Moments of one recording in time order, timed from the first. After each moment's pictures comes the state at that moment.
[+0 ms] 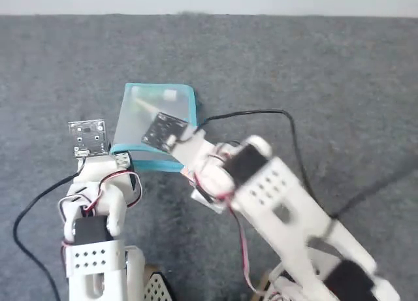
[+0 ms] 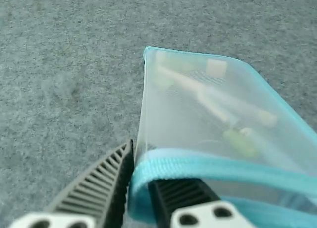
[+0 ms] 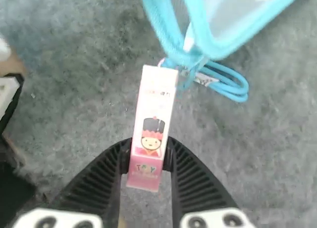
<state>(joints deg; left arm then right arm) -13.9 -75.7 78.4 48.3 4.4 -47.6 -23.4 16.4 89.5 17.8</state>
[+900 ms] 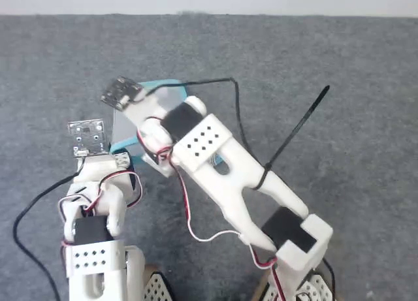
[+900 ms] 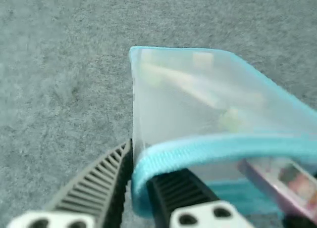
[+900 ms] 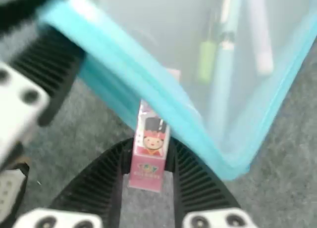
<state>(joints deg) -13.8 -75.7 78.4 48.3 4.4 -50.8 11.7 -20.4 89.1 9.0</state>
